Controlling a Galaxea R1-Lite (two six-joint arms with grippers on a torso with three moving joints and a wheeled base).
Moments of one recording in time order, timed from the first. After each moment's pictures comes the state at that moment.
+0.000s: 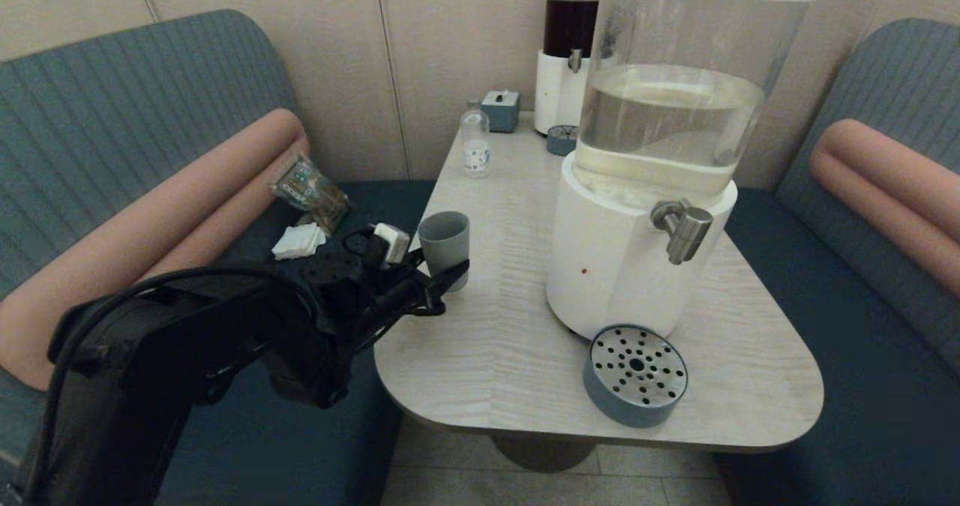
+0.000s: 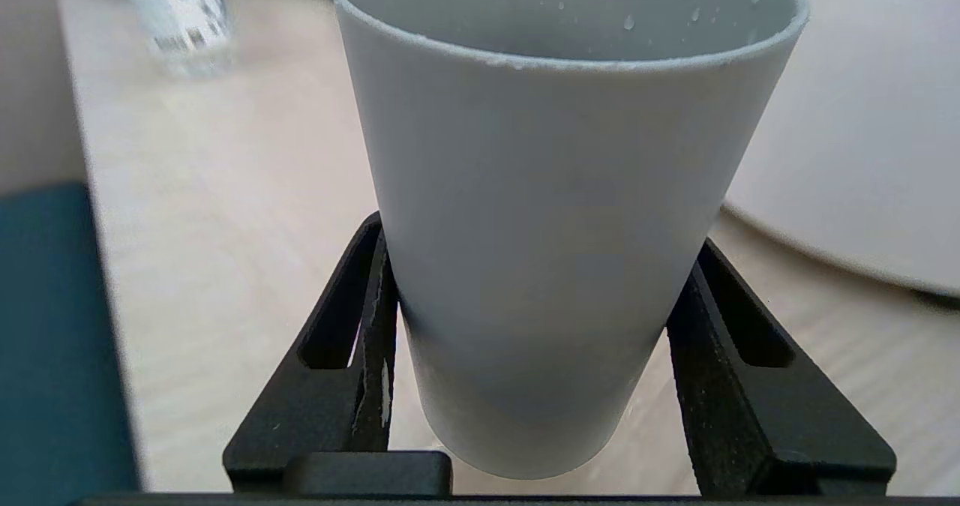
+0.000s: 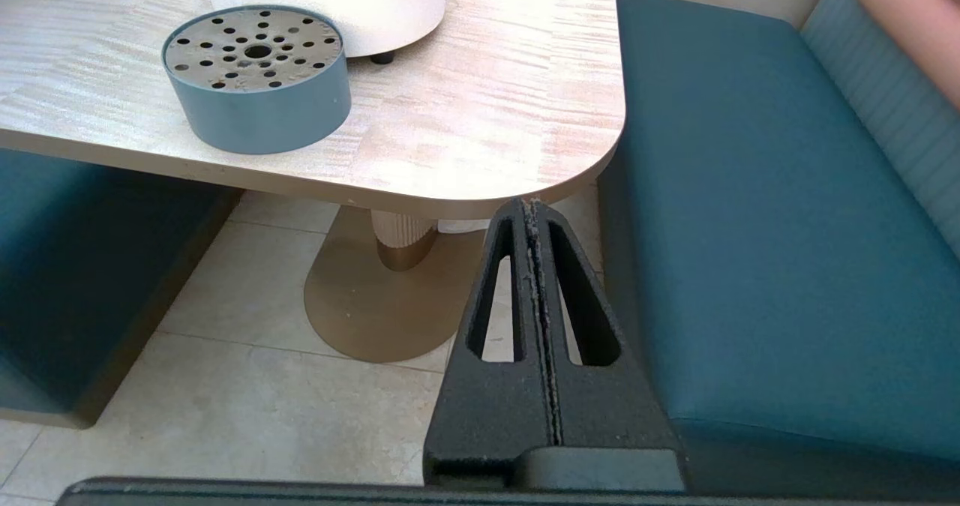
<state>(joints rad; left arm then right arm) -0.26 2.46 -1.12 -1.52 -0.44 0.01 0.00 0.00 0.00 0.00 0.01 -0.05</state>
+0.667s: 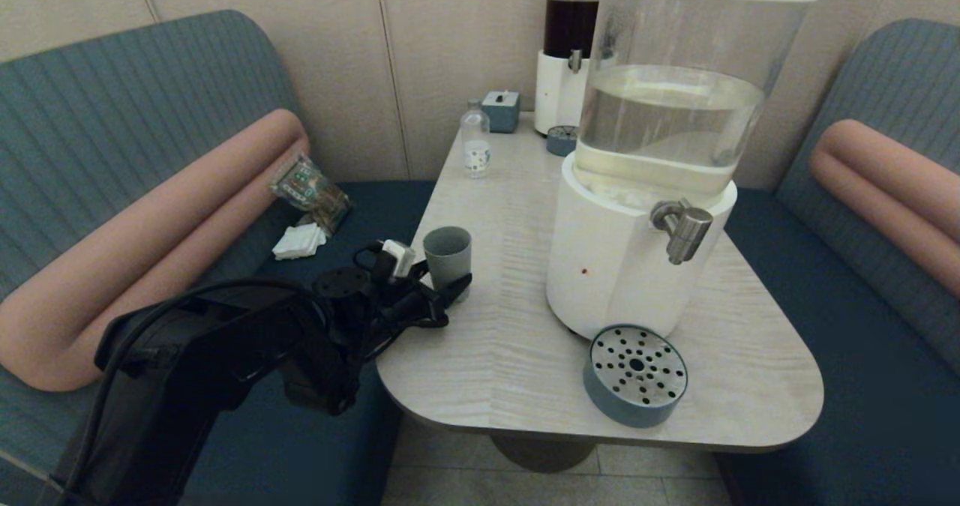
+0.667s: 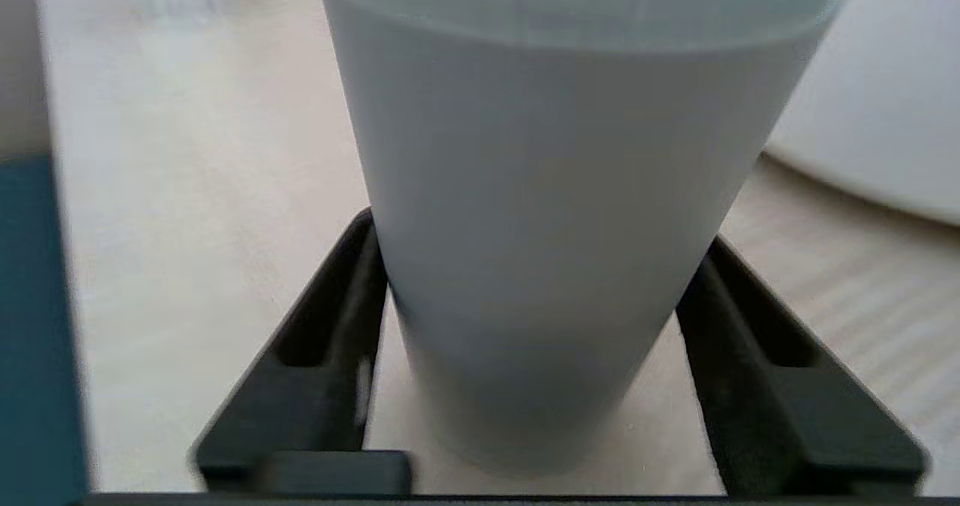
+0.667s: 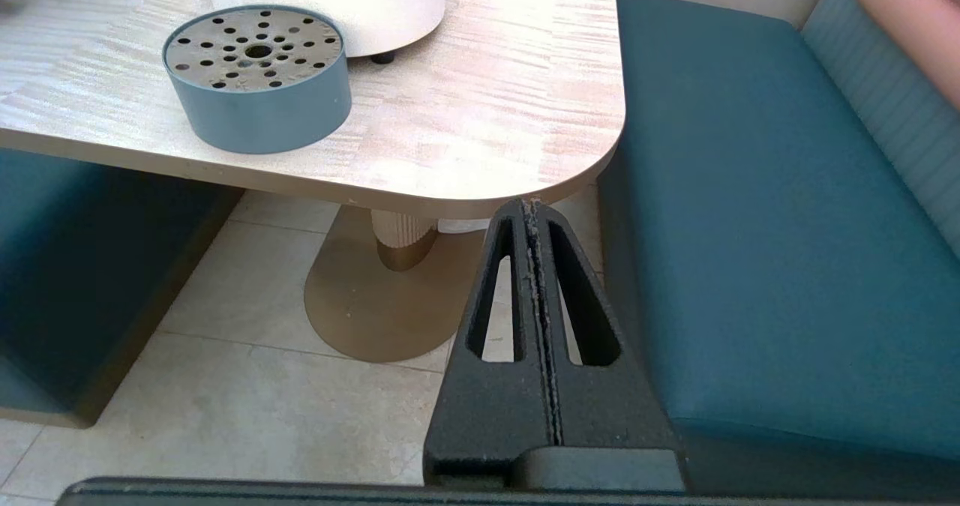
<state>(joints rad) -0.26 2.55 -1.17 -1.52 -0.44 0.01 0.00 0.00 0.00 0.00 0.01 -0.05</state>
